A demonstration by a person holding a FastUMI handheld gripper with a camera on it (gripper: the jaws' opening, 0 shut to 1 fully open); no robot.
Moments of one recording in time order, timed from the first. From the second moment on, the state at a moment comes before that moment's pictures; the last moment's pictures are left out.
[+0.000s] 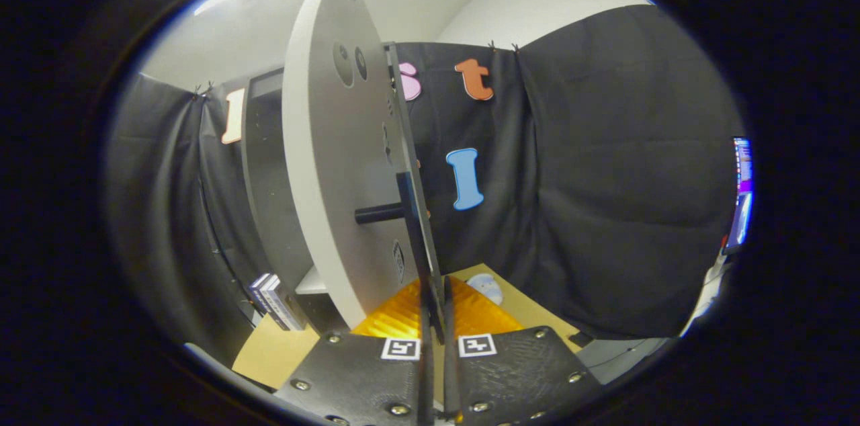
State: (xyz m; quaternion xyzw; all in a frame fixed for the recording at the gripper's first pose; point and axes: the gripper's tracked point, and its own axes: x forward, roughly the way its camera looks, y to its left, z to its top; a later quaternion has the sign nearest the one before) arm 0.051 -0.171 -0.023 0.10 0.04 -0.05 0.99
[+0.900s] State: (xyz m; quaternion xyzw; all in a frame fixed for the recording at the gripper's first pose) arm 0.068 -0.247 -0.026 0.09 0.03 0.06 0.99
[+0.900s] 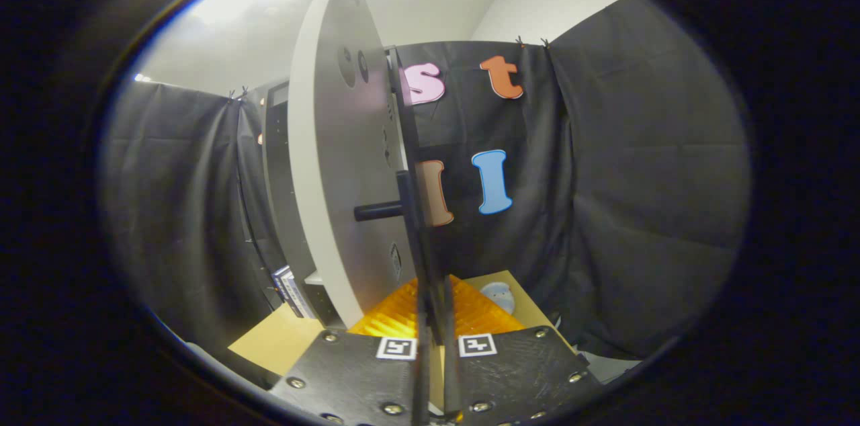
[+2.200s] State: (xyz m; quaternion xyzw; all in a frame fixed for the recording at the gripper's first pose) arm 0.021 -0.063 -0.056 0.11 0.05 0.13 0.99
